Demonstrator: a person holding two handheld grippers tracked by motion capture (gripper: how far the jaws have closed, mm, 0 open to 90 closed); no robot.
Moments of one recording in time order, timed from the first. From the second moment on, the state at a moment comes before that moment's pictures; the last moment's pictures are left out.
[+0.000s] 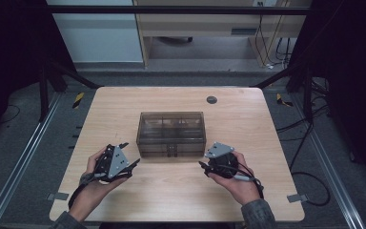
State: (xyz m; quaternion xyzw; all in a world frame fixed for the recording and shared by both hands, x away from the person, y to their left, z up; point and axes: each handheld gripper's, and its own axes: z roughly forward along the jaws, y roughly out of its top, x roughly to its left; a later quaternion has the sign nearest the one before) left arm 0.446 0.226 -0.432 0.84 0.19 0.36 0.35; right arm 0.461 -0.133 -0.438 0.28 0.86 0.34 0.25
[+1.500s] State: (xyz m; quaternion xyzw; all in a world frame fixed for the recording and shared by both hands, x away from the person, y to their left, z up) left arm 0.476 0.217 -0.436 0.86 0.22 0.28 0.36; right arm 0.484 -0.132 -0.420 0.26 0.87 0.31 0.27
